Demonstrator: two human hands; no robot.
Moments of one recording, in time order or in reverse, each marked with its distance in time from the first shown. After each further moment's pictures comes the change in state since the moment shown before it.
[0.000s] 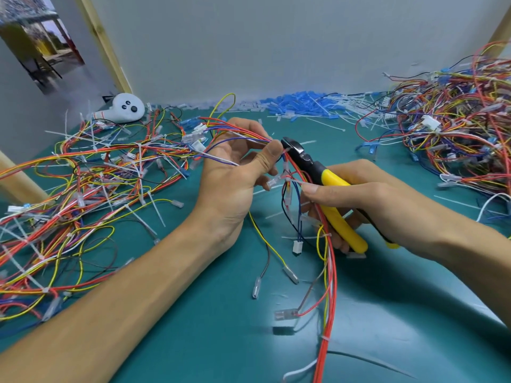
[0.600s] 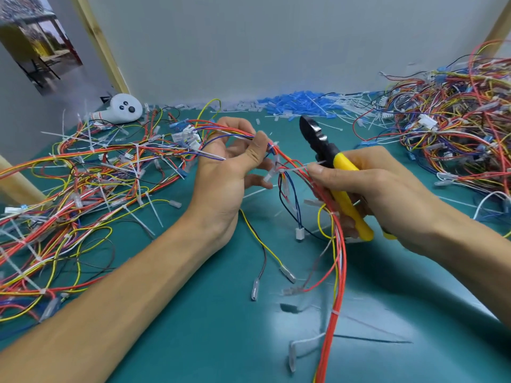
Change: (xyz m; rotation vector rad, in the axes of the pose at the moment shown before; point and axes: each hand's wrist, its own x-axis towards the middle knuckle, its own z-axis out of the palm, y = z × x) left_hand 0.003 0.002 -0.004 -0.020 0.003 -0.082; right_hand -0.006 -0.006 -0.001 0.127 0.168 -0.070
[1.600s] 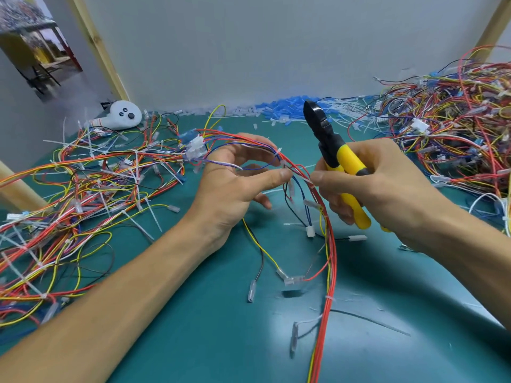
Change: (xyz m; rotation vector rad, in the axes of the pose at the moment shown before) left_hand -0.002 0.000 0.000 0.172 -0.088 -0.039; right_hand 0.000 -0.003 -0.007 -0.091 0.116 -0.169
